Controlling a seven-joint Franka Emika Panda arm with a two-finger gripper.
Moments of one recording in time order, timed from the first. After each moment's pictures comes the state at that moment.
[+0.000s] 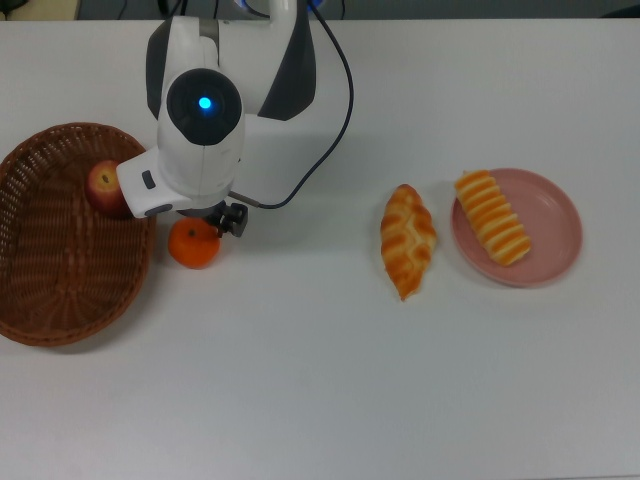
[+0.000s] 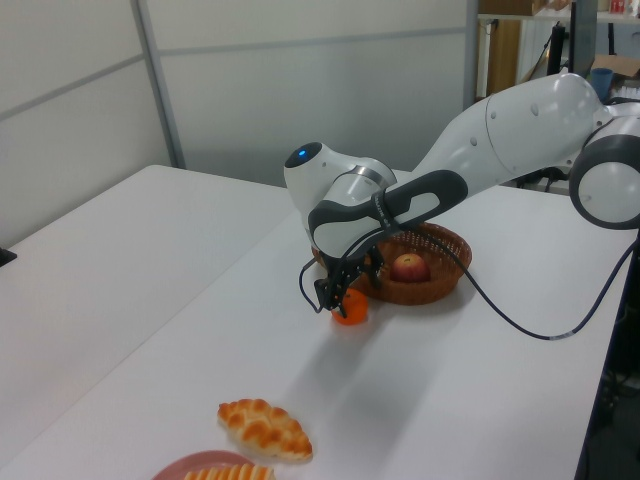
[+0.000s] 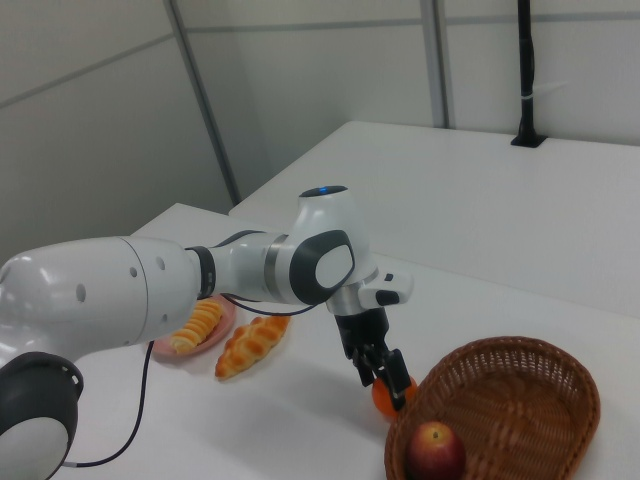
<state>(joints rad) -0.11 0.50 0.10 -1.60 -0.30 1.97 0.41</state>
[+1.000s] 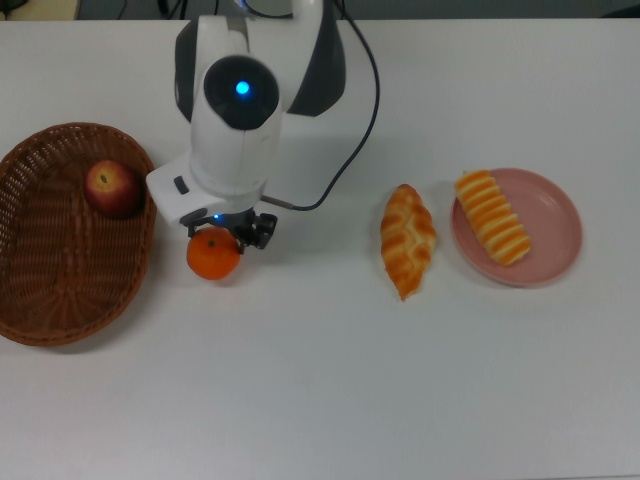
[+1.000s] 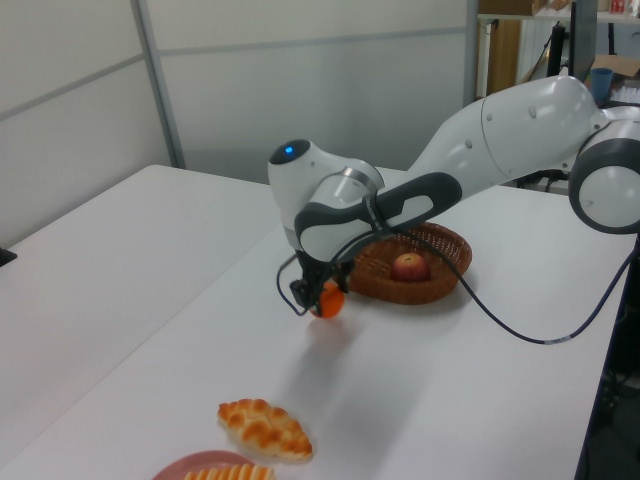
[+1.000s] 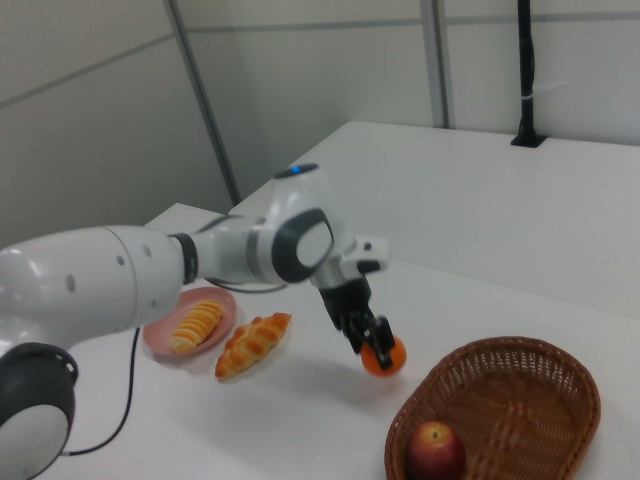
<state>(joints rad) -0.07 0.49 0.14 -1.55 -0.31 2.03 0.39</state>
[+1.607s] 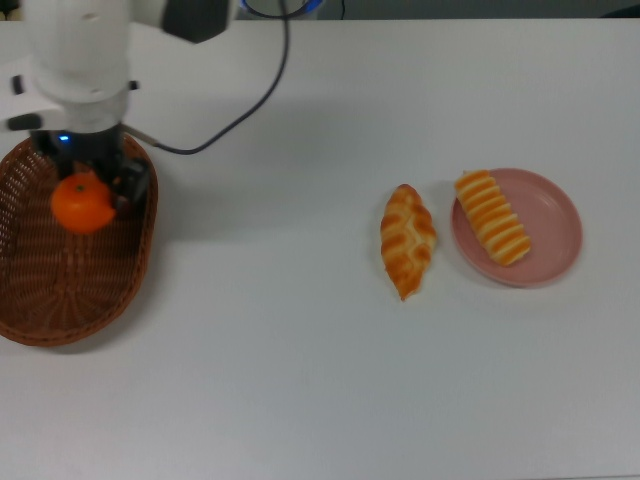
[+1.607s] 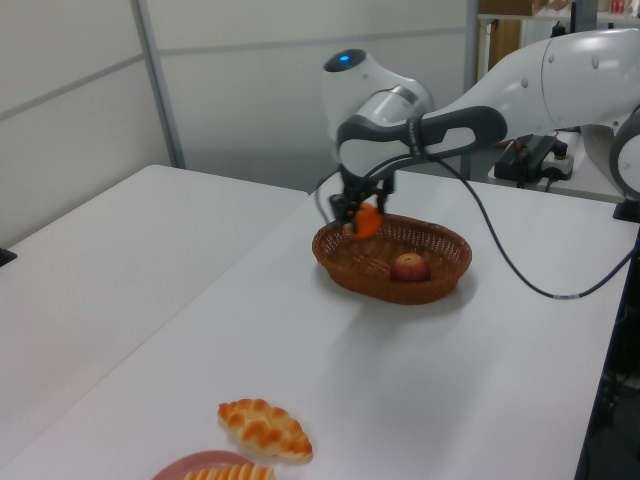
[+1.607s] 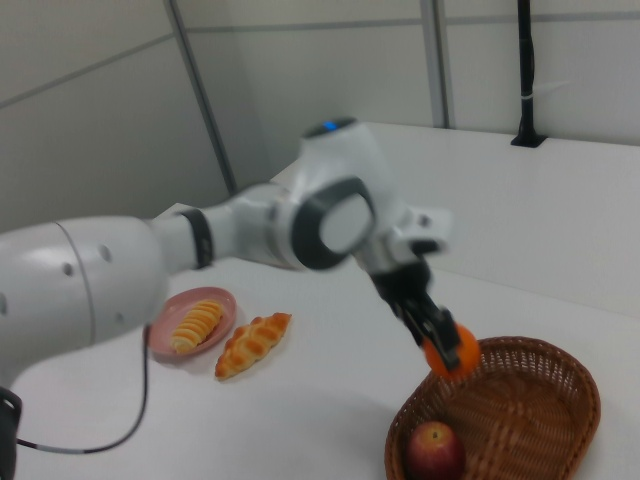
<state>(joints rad) -0.28 0.36 0.12 -1.55 -0.31 1.99 0.31</state>
